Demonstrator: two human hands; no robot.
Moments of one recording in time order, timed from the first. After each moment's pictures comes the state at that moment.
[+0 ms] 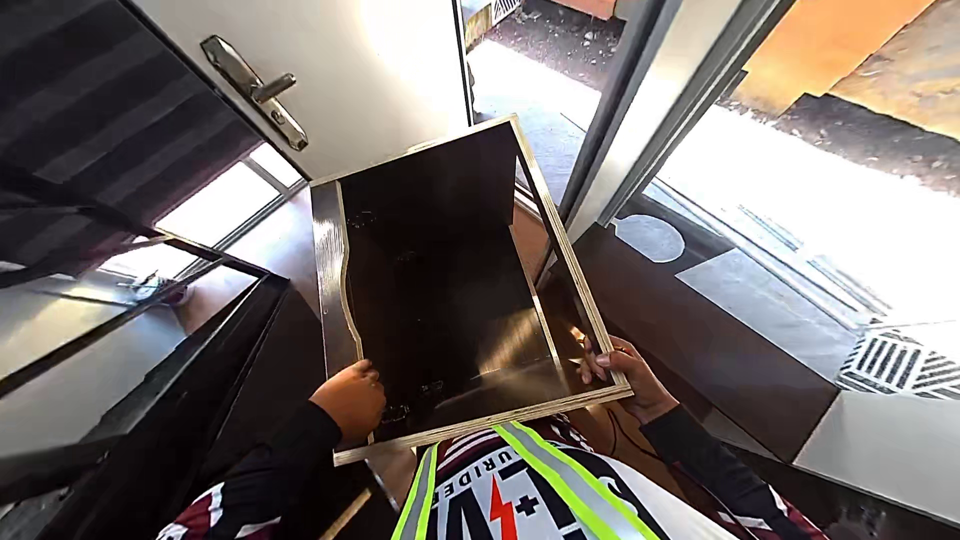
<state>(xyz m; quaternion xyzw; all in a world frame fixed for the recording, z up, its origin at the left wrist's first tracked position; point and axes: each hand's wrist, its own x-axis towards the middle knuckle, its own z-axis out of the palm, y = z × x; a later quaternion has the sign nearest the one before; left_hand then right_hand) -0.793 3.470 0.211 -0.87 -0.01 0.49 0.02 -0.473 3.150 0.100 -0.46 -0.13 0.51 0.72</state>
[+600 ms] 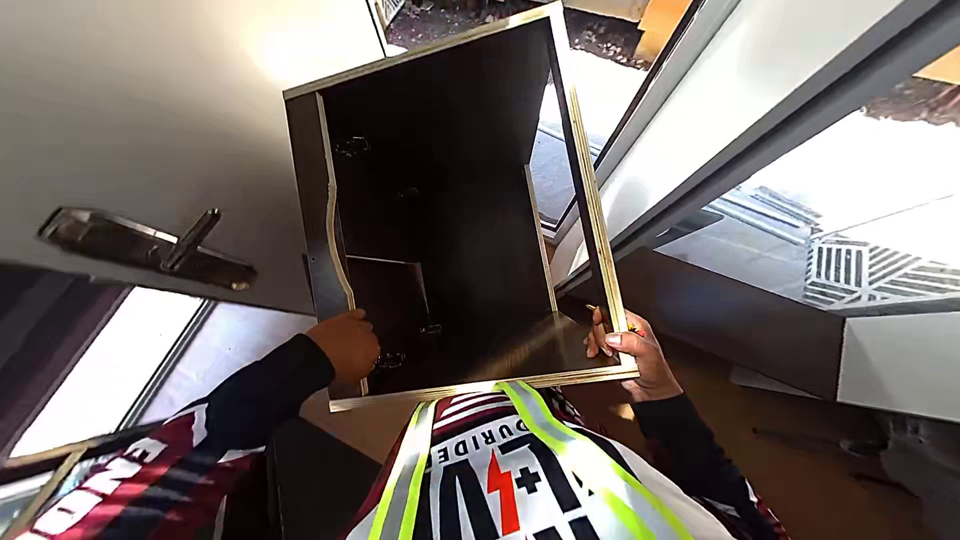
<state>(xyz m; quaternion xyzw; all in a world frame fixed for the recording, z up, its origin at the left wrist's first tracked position) -0.558 3.877 0.225 -0.84 0.18 0.50 0.12 -0.427 3.445 0.124 -0.52 -0.08 0.26 0.81</state>
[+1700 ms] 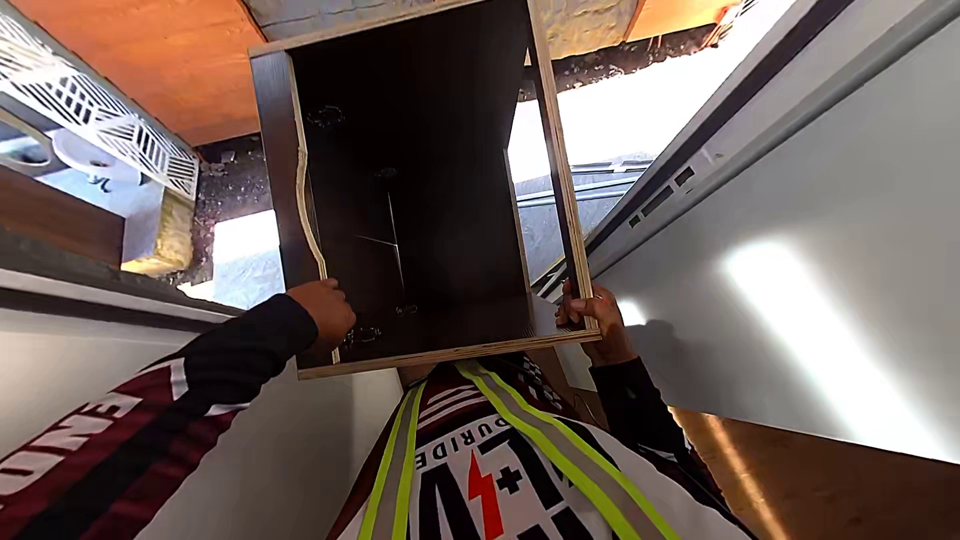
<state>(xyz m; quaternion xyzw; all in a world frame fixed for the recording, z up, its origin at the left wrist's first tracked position) 0.216 4.157 0.222 -0.74 0.43 0.36 0.37 0.046 3.745 0.119 -0.53 0.09 -0.08 0.84</state>
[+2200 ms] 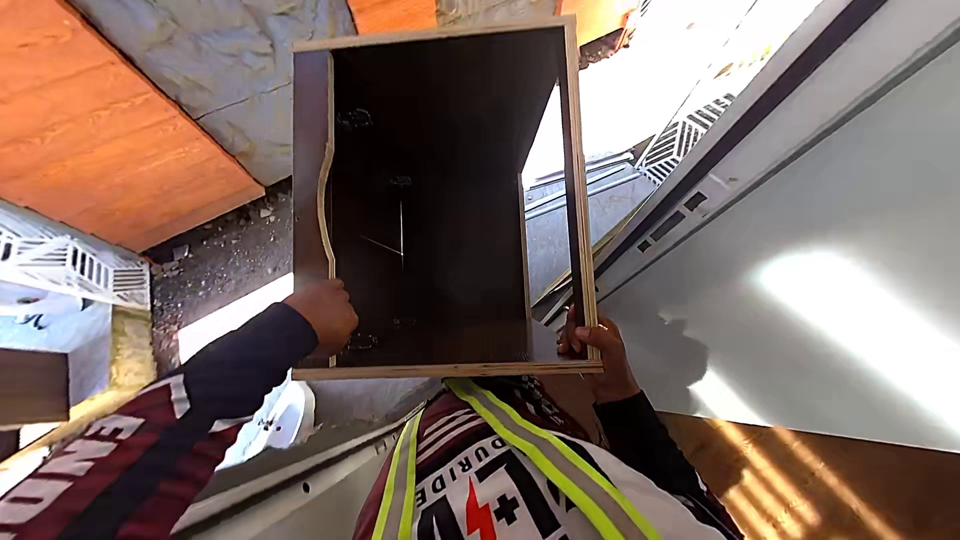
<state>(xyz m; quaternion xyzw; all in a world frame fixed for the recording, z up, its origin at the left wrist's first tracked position) 0.411 4.109 0.231 -0.70 0.52 0.26 0.42 0.123 3.782 0.085 -0.45 0.16 -0.21 0.85</state>
